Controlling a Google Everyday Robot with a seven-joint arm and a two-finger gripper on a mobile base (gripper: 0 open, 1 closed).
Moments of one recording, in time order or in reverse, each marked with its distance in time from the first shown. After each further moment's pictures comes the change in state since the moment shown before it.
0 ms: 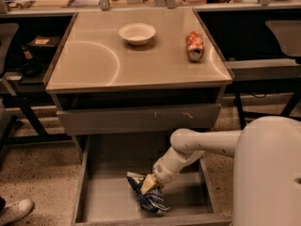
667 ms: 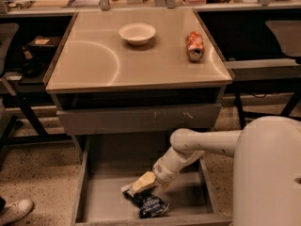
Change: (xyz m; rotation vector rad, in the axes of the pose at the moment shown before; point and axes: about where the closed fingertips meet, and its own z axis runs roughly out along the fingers) arm 0.000 0.000 0.000 0.000 0.000 0.000
